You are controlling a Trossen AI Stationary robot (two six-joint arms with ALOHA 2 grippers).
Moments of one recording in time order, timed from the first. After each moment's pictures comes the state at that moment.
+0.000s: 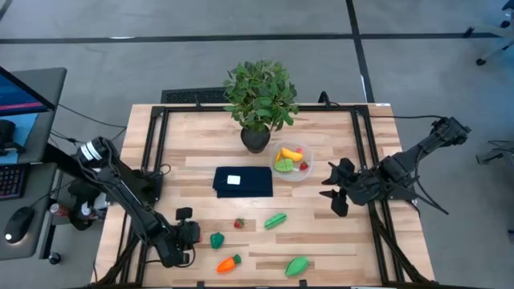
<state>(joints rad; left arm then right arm) -0.94 1.53 0.75 -0.44 -0.39 -0.94 0.57 0.92 0.76 -0.78 0.46 0.76</state>
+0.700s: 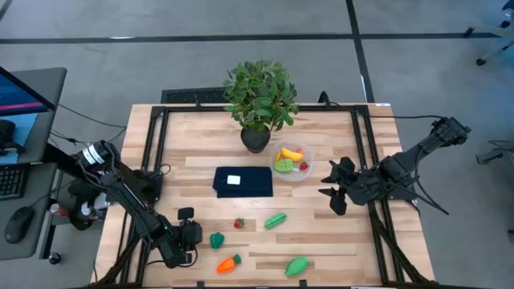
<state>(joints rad) -0.92 1.57 0.75 -0.43 -0.42 -0.92 0.57 0.92 0.76 -0.77 0.50 0.78</state>
